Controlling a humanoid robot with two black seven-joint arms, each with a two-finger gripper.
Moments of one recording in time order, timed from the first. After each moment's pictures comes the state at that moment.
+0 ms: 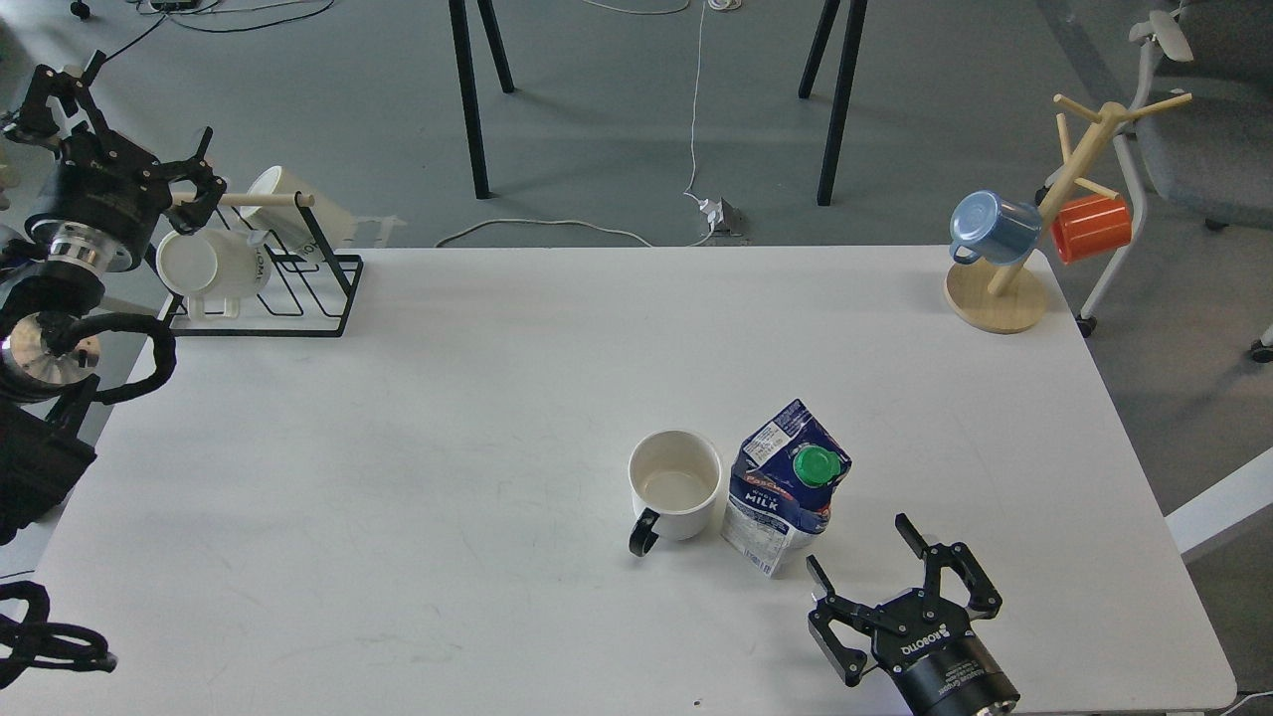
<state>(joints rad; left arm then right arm) -0.73 0.45 -1.00 -0.49 0.07 -0.49 -0.25 -0.41 -0.20 1.03 1.45 0.12 0.49 0.13</state>
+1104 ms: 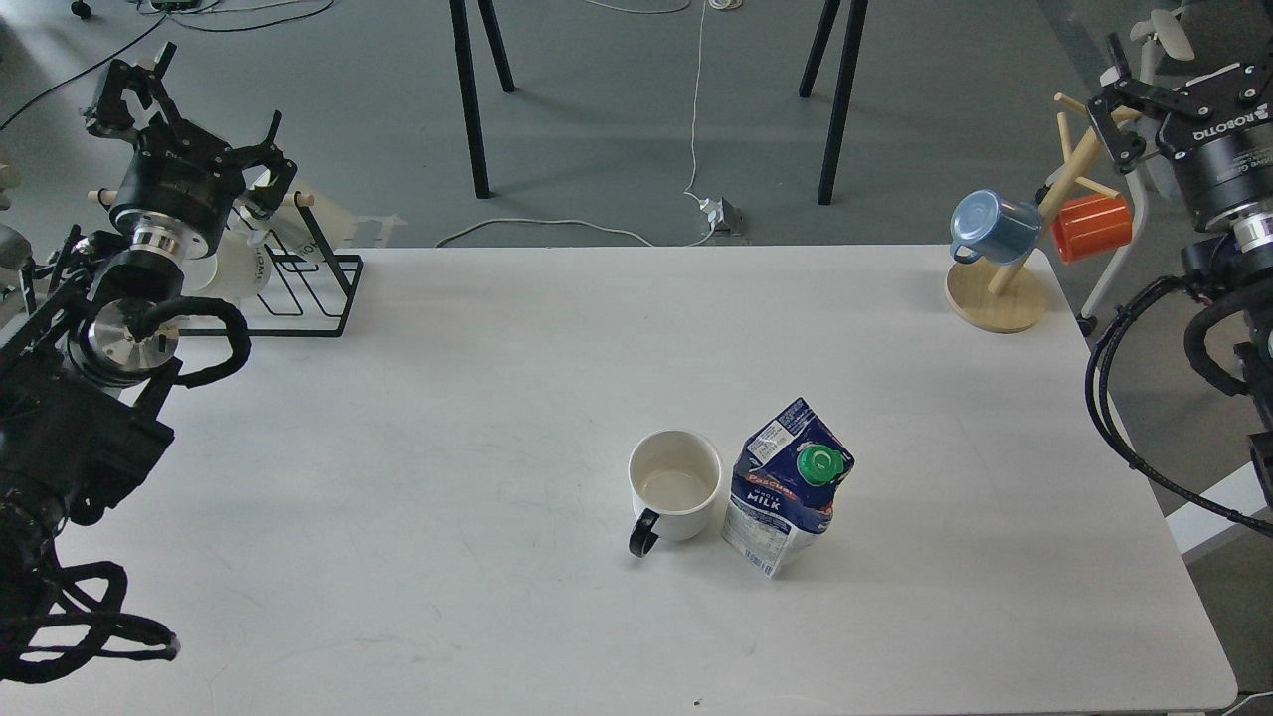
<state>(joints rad) -0.77 0.32 -1.02 -0.49 0.01 -0.49 -0.25 0.62 -0.44 1.33 0.86 0.13 0.49 0.01</state>
